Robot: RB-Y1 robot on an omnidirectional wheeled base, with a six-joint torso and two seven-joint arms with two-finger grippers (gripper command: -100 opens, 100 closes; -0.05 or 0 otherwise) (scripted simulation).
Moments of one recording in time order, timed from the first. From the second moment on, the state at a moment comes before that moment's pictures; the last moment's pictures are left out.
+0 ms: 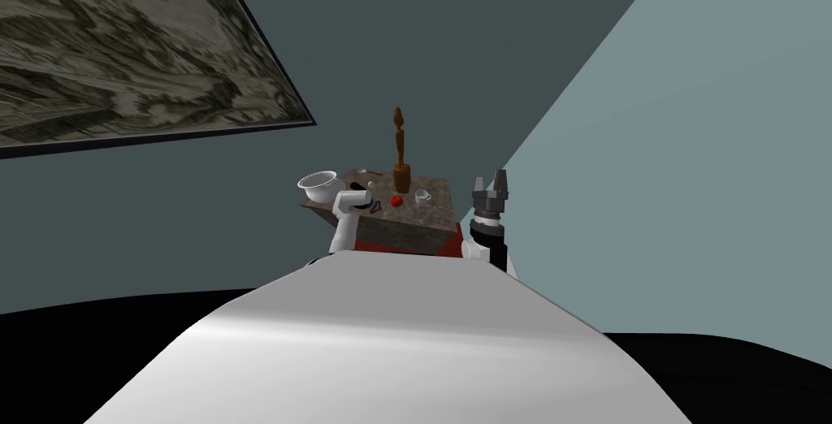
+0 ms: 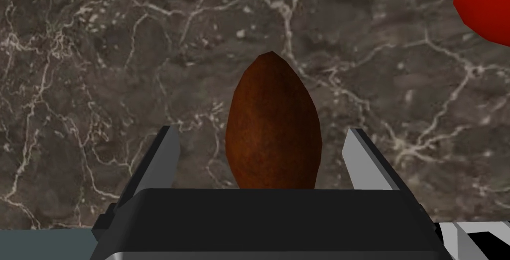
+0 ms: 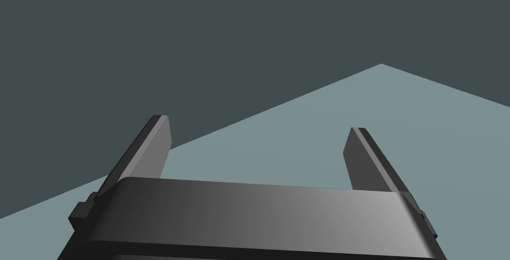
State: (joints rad) left arm -0.26 0.11 0.23 -1.72 0.03 1.47 1.08; right arm 0.46 -0.03 0.07 -2.28 0.02 -0.52 0.04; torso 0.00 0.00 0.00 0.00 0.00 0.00
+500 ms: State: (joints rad) left arm -0.26 0.11 0.23 -1.72 0.03 1.47 1.08; right arm 0.46 -0.03 0.07 -2.28 0.02 -0.52 0.04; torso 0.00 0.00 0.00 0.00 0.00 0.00
